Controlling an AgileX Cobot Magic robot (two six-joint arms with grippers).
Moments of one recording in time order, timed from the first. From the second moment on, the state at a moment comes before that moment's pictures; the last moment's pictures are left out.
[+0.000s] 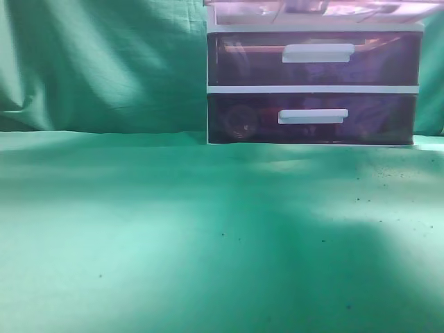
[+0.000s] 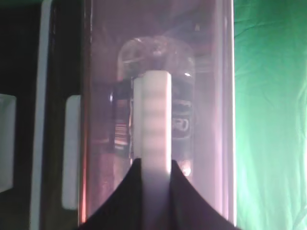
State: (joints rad) left arm -0.96 1.46 -1.38 -1.76 -0.67 2.10; right arm 0.27 1.50 -0.92 -0.33 -0.32 -1.22
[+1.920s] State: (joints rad) left arm -0.98 1.17 -0.81 -1.76 -0.68 1.87; right arm 0.30 1.68 -1.15 -0.31 -0.36 -1.17
